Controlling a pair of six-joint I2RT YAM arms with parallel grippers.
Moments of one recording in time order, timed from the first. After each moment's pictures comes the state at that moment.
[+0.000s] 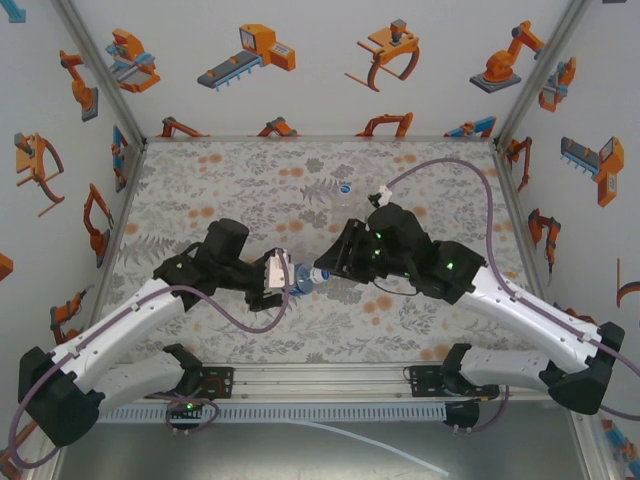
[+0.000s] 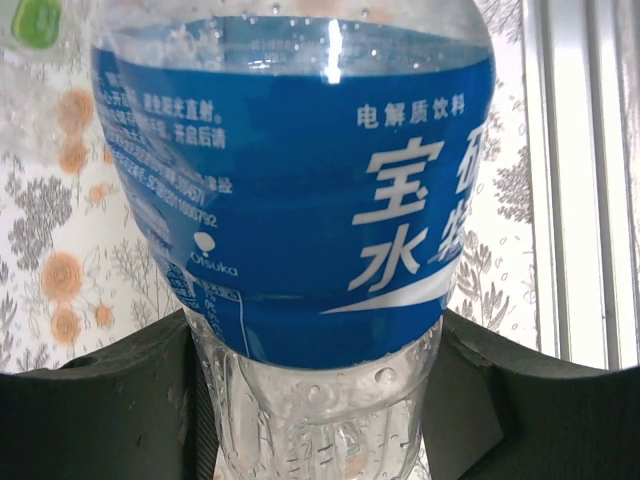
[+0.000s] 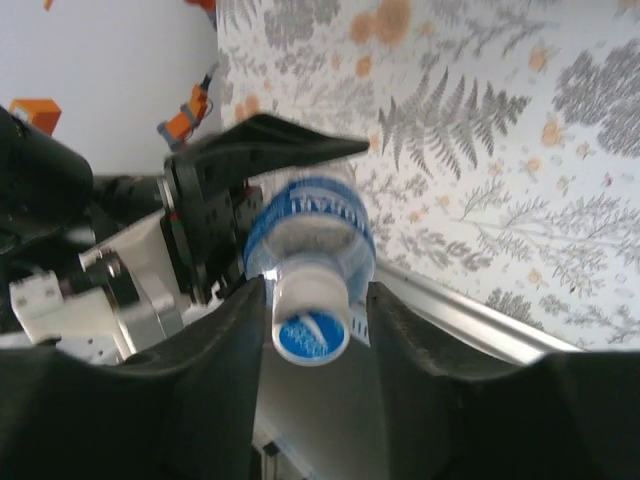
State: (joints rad) left arm -0.72 1.01 0.80 -0.57 0.61 0.79; right arm 0.96 1.11 1.16 -0.63 -0.03 1.09
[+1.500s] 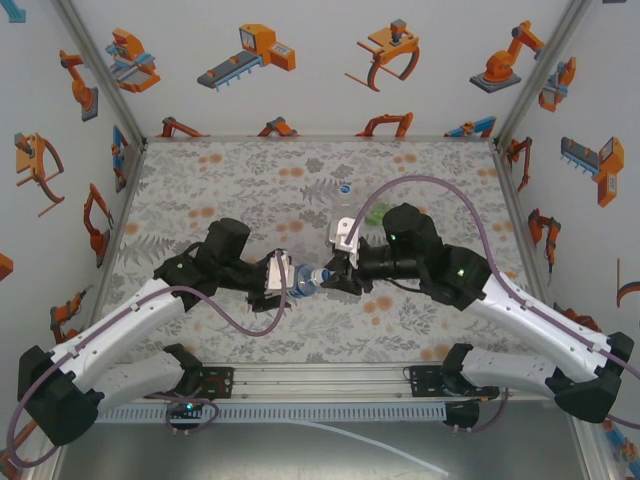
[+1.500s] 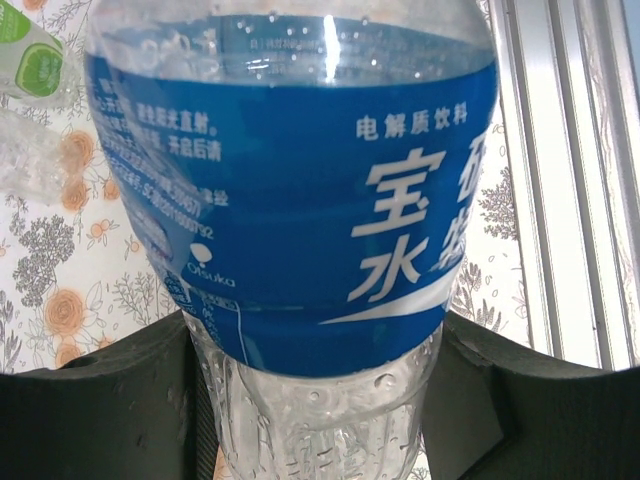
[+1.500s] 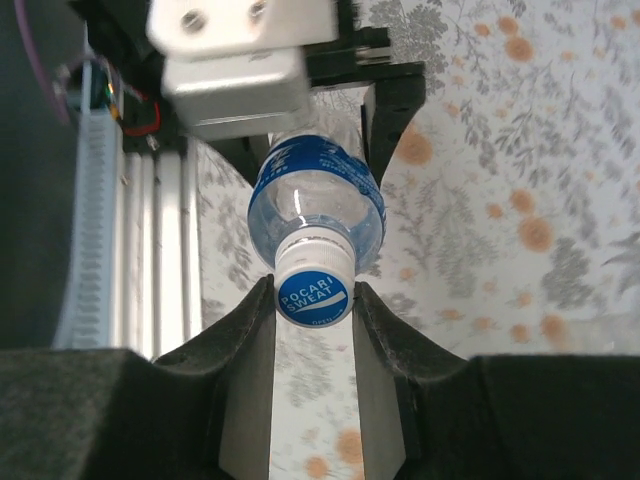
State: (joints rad) left arm -0.74 1.01 0.80 -0.55 0.65 0.80; right arm 0.95 1.04 1.10 -0.49 -0.44 -0.22
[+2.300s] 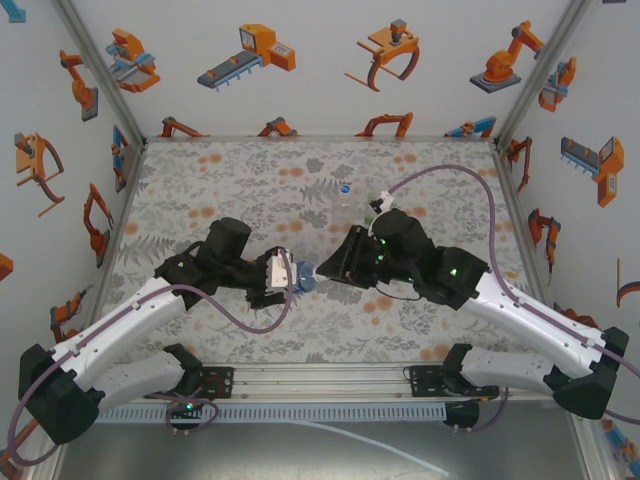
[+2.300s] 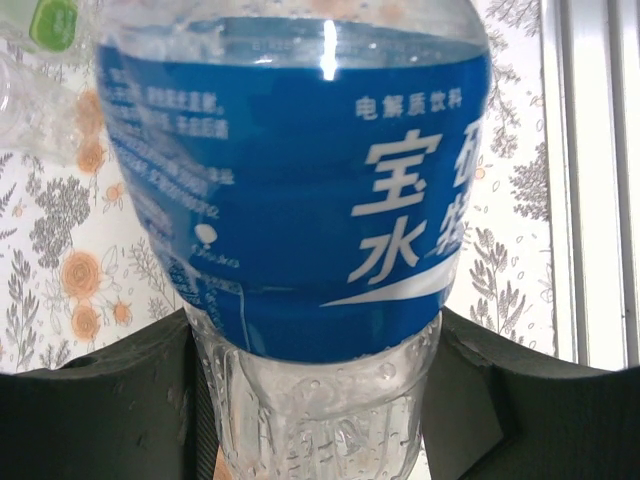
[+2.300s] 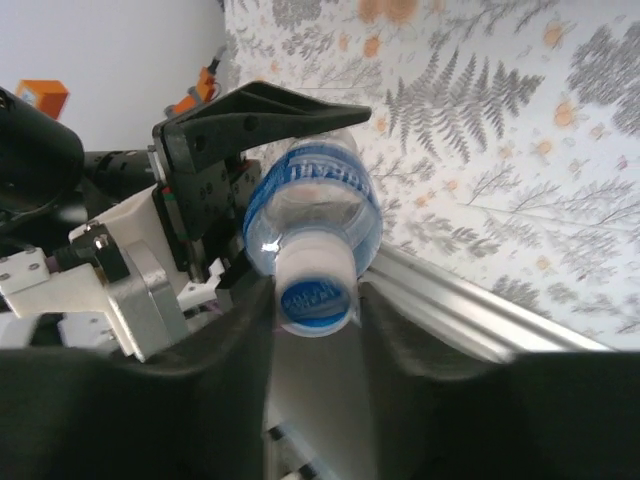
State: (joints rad) left arm -0.74 1.02 0.81 -0.57 0.57 0.80; right arm 0.97 1.07 1.11 -0.61 -0.05 1.08
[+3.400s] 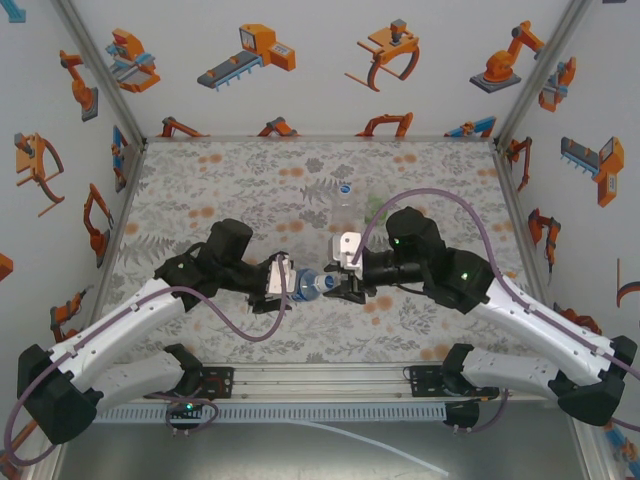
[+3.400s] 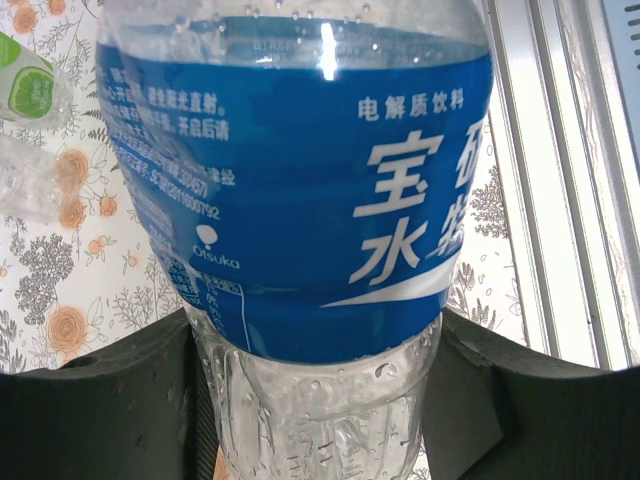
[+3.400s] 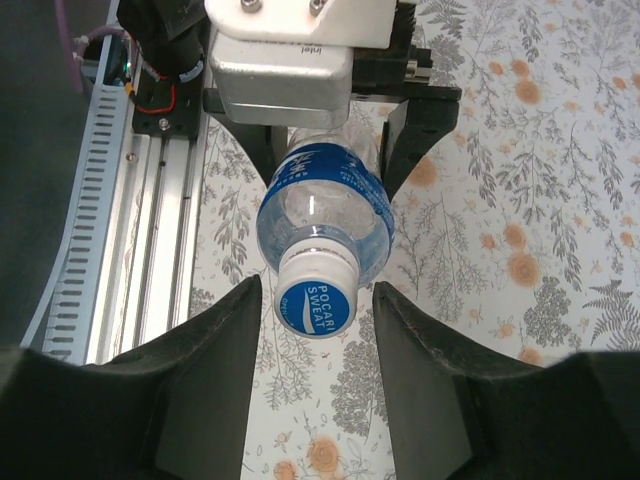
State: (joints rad) left arm -0.76 1.01 0.82 -0.57 0.66 0.83; right arm 0.96 1.01 1.08 -0.51 -0.54 -0.45
